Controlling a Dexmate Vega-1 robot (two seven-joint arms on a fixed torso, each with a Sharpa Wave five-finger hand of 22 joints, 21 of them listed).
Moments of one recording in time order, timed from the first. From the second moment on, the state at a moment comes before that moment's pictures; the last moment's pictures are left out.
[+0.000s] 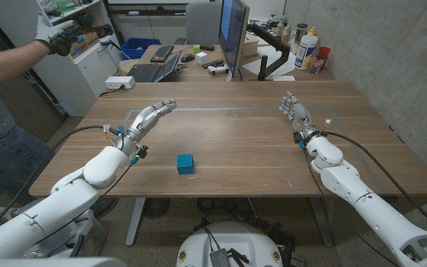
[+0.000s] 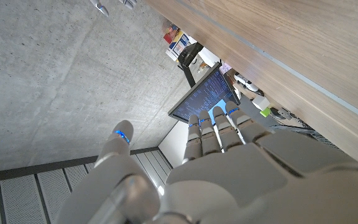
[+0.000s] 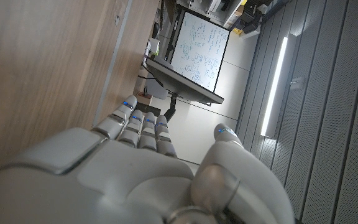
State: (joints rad) left arm 1.26 0.94 0.22 -1.88 -0.28 -0.25 0.23; left_hand 0.20 -0.09 0.45 -0.17 0.56 0.19 0.06 0.20 0.19 0.19 0.01 0.19 0.19 0.17 0.00 0.19 0.18 0.16 -0.02 0.20 0.17; right arm -0.94 -0.52 -0.33 -1.44 0.60 0.24 -0.07; right_hand 0.30 0.05 0.15 0.02 0.46 0.16 0.13 0.19 0.18 0.12 0.11 0.21 0.18 0.09 0.07 0.19 0.18 0.22 -0.04 0.21 0.18
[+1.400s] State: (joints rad) left arm 1.36 1.14 0.13 -2.09 -0.19 -0.07 0.21; left_hand 0.24 -0.10 0.46 -0.17 0.55 0.19 0.07 0.20 0.19 0.20 0.00 0.19 0.19 0.17 0.00 0.19 0.18 0.16 -0.02 0.20 0.17; right arm -0.96 -0.58 -0.31 -1.49 0.61 0.27 -0.08; right_hand 0.29 0.06 0.13 0.01 0.47 0.16 0.13 0.19 0.18 0.12 0.11 0.21 0.18 0.09 0.07 0.19 0.18 0.22 -0.04 0.21 0.18
